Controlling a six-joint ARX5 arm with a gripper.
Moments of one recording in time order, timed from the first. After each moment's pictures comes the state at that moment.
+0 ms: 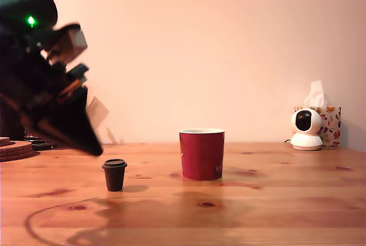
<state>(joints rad) -0.42 1.42 0.72 -0.20 0.40 0.08</state>
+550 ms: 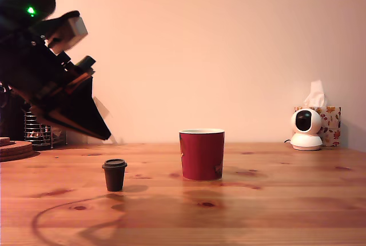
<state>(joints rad) -0.42 1.40 0.68 -0.05 0.36 0.06</state>
